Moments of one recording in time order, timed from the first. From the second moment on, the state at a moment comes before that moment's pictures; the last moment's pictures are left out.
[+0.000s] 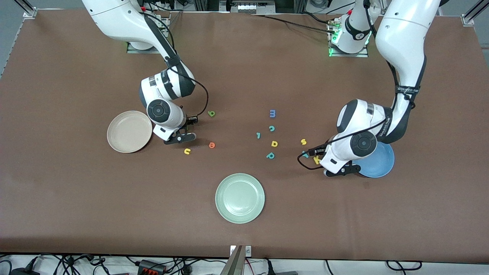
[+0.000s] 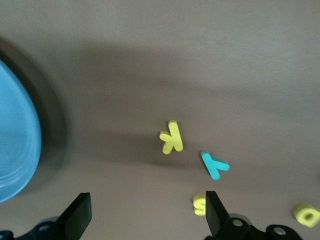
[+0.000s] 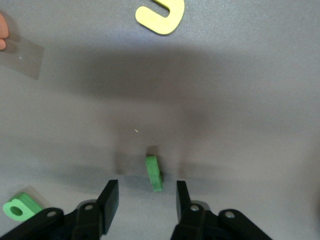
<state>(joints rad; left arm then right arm) -0.18 0.65 -0.13 -1.63 0.00 2.06 -0.49 0.47 0.53 0.00 -1.99 0.11 2.28 0.20</state>
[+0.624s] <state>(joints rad) -0.17 0.71 -0.12 -1.59 0.00 2.13 -0.53 0.47 0.53 0.00 -1.98 0.11 2.30 0.20</state>
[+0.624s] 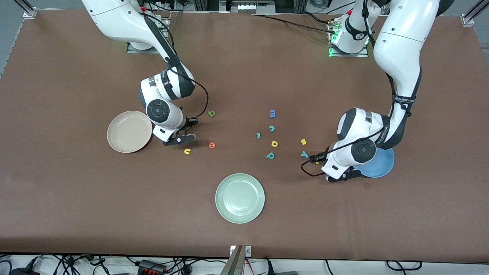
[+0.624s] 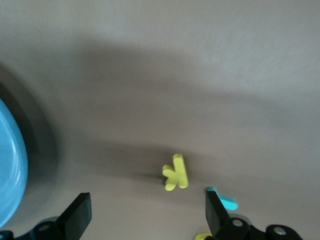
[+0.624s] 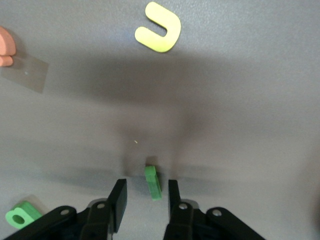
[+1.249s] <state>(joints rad) -0.17 0.76 -0.12 -1.57 0.00 2.24 -0.63 0.47 0.53 0.00 -1.98 0.11 2.30 0.19</state>
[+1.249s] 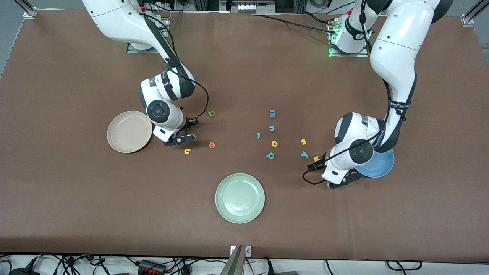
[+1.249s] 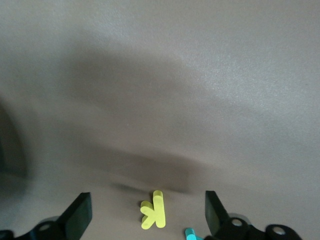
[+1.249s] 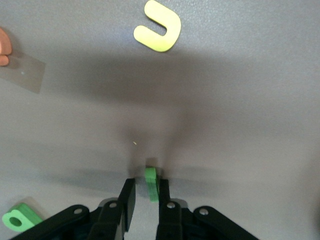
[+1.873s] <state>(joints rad) -0.18 0.77 -0.12 -1.61 0.00 2.24 -0.71 0.43 0.47 -0.03 -1.96 0.11 2.26 0.17</state>
